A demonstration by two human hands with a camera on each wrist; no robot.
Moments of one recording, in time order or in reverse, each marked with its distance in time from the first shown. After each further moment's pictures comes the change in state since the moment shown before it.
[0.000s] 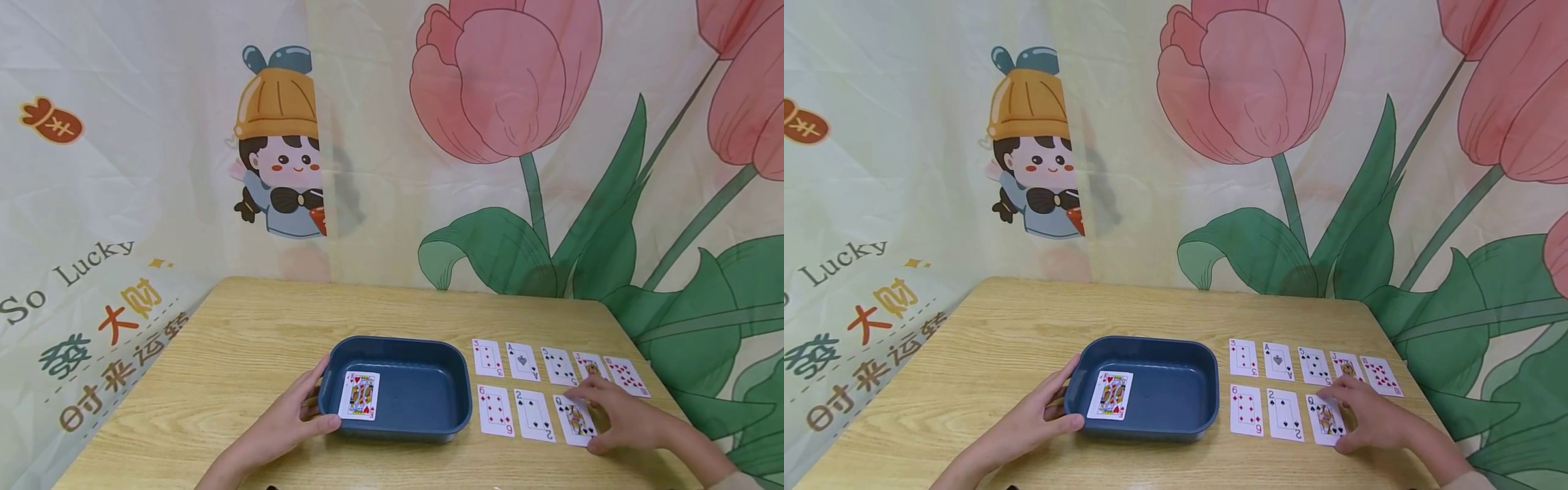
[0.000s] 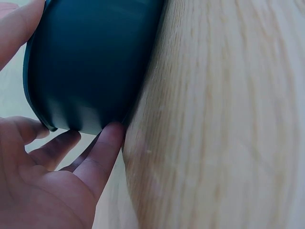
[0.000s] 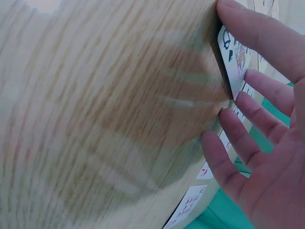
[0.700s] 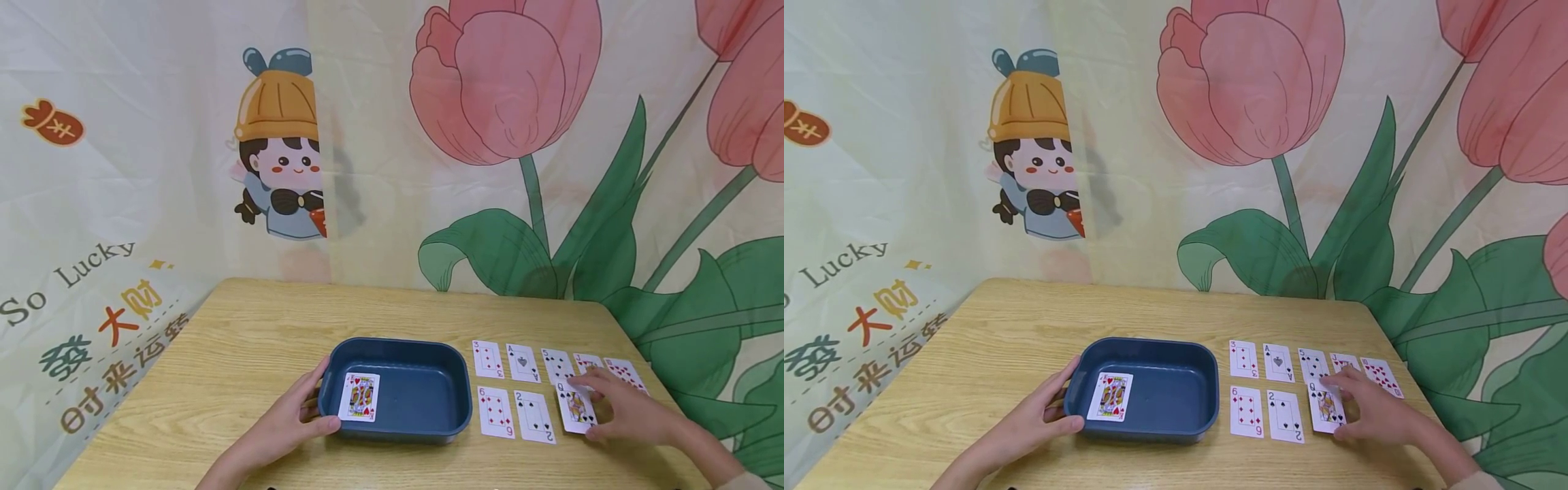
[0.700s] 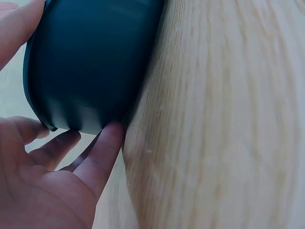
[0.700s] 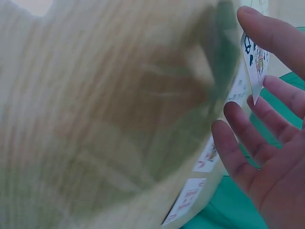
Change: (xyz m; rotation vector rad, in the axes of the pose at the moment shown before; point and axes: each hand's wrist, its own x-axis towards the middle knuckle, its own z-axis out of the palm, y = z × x) left_hand -0.001 0.000 -0.001 -0.002 -0.014 0.025; right_hand 0.000 -0.003 -0.009 -0.024 0.104 0.014
